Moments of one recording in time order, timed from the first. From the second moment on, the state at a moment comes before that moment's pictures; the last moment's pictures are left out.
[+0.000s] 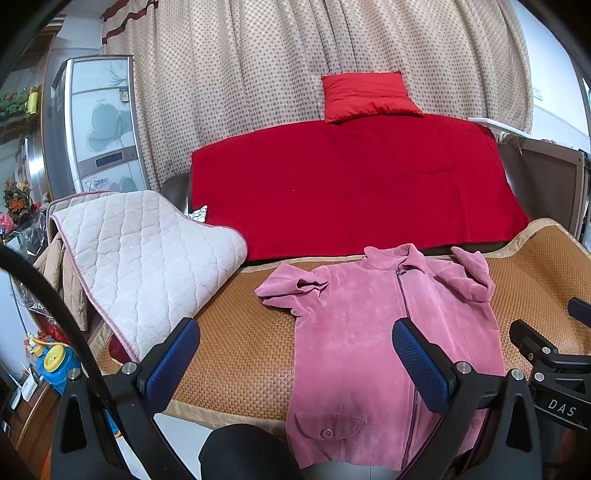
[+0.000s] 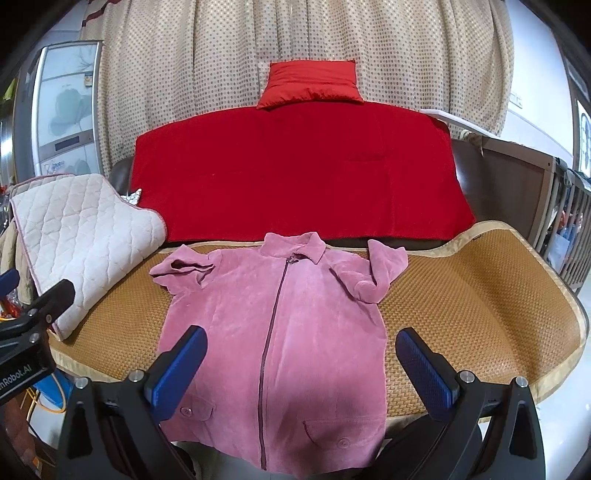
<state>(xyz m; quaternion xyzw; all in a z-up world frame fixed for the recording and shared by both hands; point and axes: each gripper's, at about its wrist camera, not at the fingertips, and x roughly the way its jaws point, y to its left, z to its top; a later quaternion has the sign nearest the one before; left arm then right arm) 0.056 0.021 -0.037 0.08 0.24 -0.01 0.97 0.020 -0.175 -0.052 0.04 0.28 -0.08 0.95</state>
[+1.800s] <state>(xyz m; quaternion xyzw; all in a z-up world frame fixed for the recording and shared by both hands) 0.133 0.015 -0.090 0.09 0.32 0.00 0.94 0.092 -0.200 -0.081 0.01 0.33 -0.10 0.94</state>
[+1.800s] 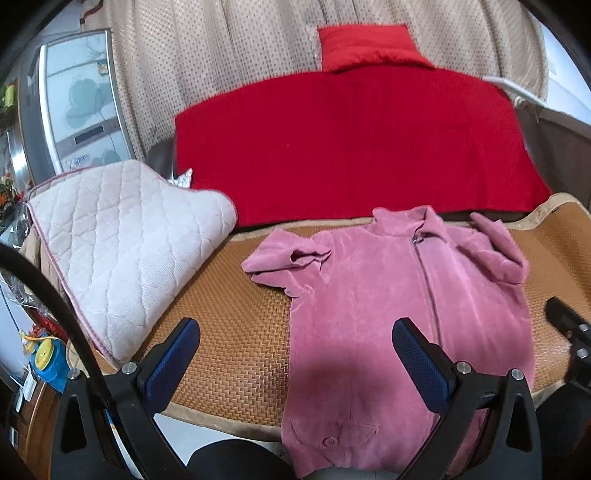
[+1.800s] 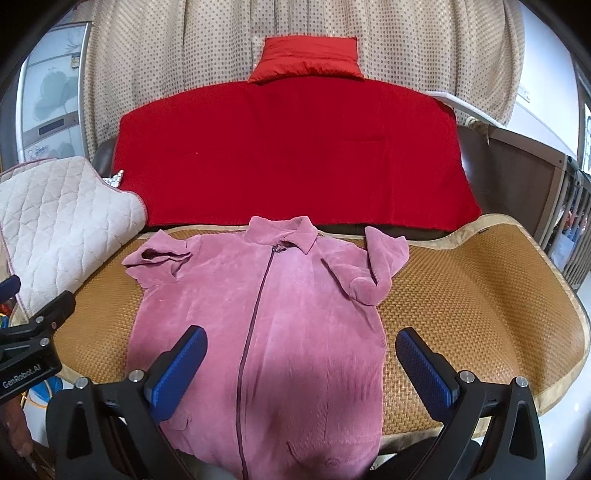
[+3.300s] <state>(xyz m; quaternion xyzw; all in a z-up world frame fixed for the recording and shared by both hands) 0.320 0.004 -0.241 0.05 0.50 -0.01 0.86 0.279 -0.388 -0.191 0.25 0.33 -0.01 0.91</state>
